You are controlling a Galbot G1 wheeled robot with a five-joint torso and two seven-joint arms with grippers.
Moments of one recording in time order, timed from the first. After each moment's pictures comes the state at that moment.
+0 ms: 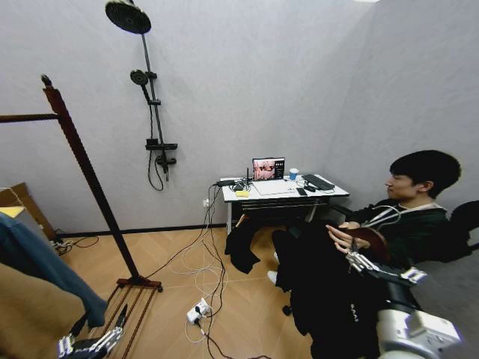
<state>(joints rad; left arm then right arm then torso) 1.94 -1.35 -0.90 -2.27 -0.51 -0.14 0.13 -1.62 1.34 0.83 2.50 0.18 -0.16 0.51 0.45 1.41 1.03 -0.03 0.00</state>
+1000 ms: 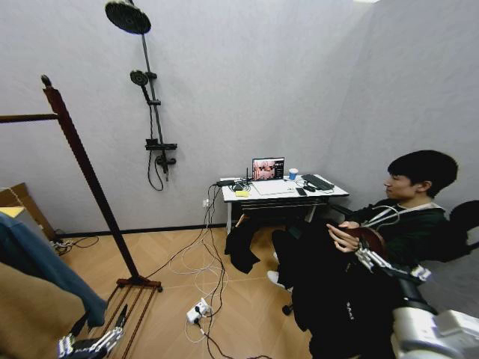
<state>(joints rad) 1.94 -1.35 -0.90 -2.27 -0.51 -0.14 0.13 -1.58 1.31 1.04 2.50 0.62 -0.15 0.22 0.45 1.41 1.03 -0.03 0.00</state>
